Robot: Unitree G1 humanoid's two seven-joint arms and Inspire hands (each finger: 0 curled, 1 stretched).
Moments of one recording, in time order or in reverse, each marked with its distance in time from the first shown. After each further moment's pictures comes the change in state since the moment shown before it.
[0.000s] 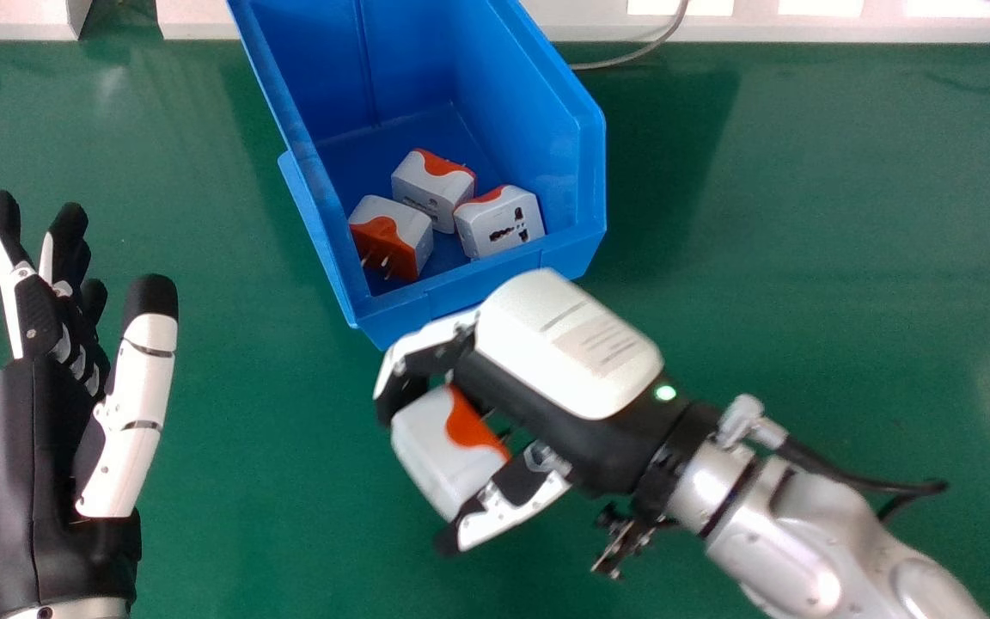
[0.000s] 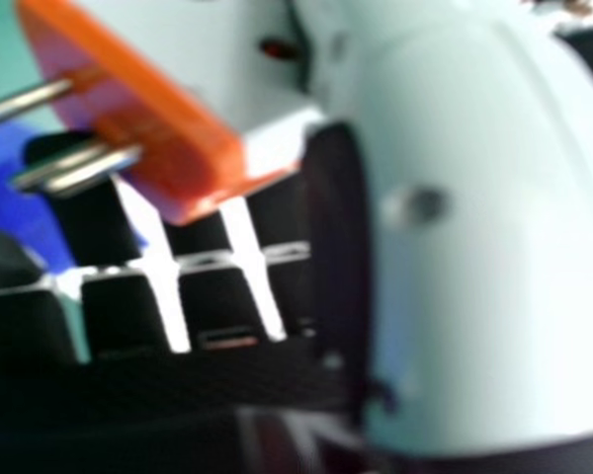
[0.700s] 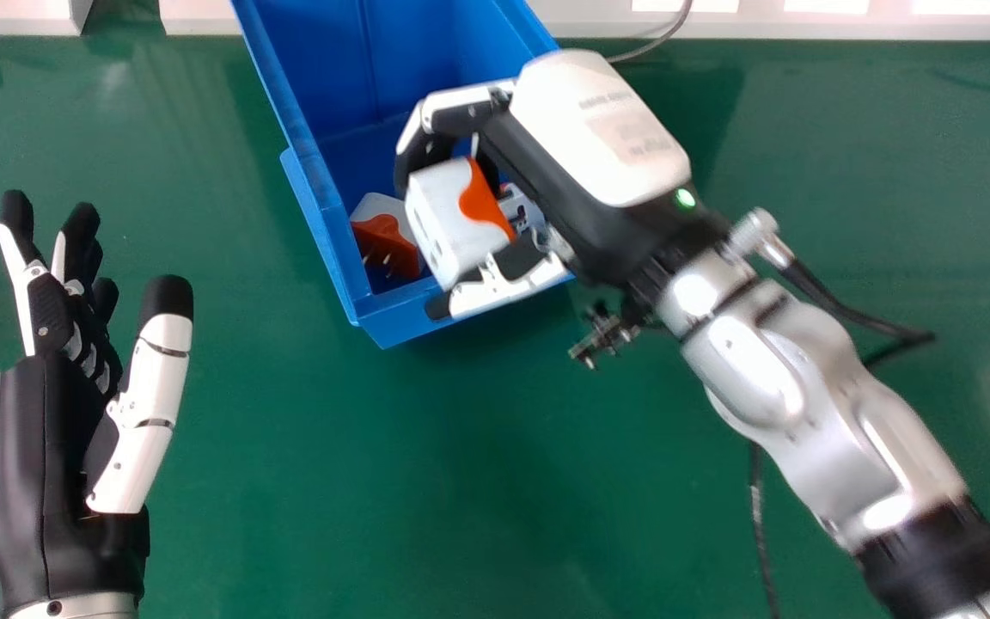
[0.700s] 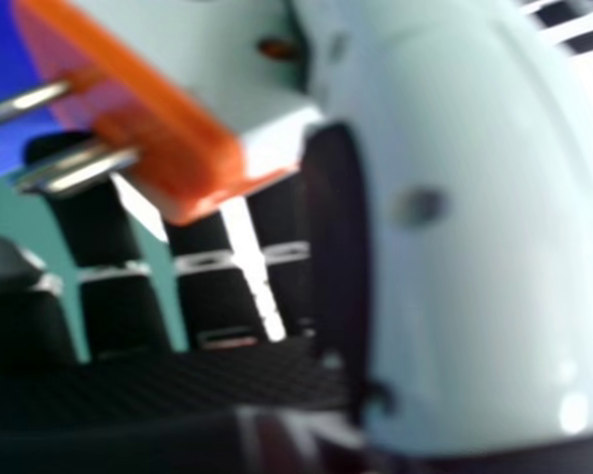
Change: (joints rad) left arm -0.013 0.000 -0.005 0.023 0.001 -0.009 -0.010; right arm -0.450 0.150 -0.044 0.442 -0.074 0.060 -0.158
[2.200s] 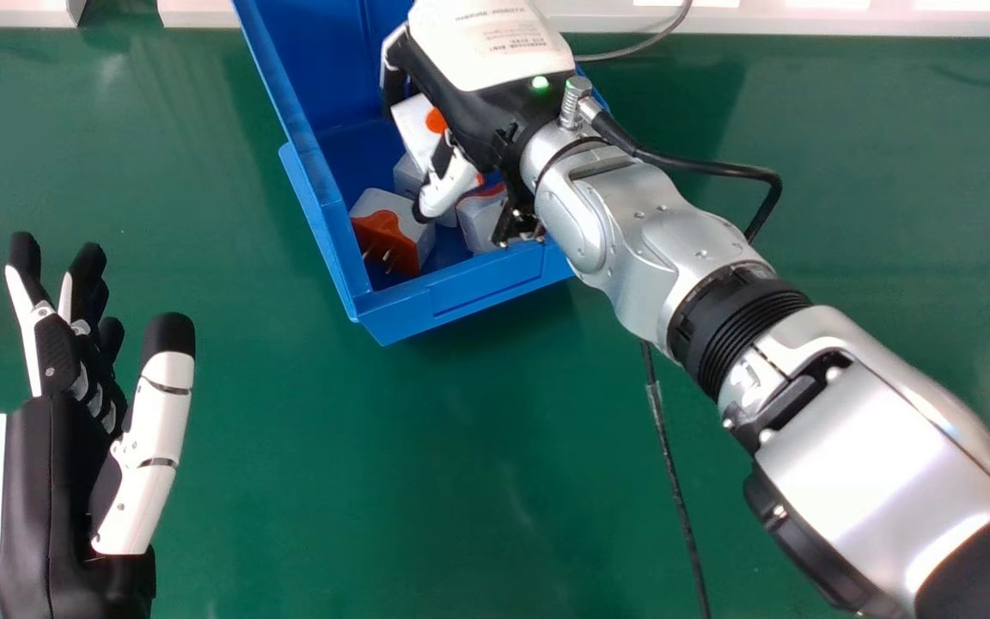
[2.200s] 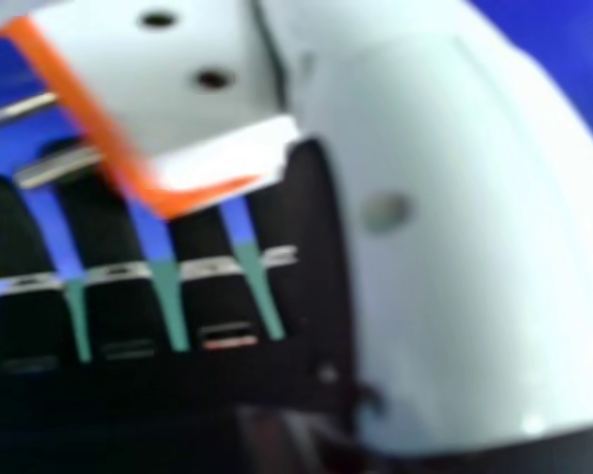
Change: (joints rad) left arm 0.092 -0.019 -0.035 -0.018 0.004 -0.027 0.011; right arm -0.581 0.241 0.210 0.875 -0.054 0.297 -0.096
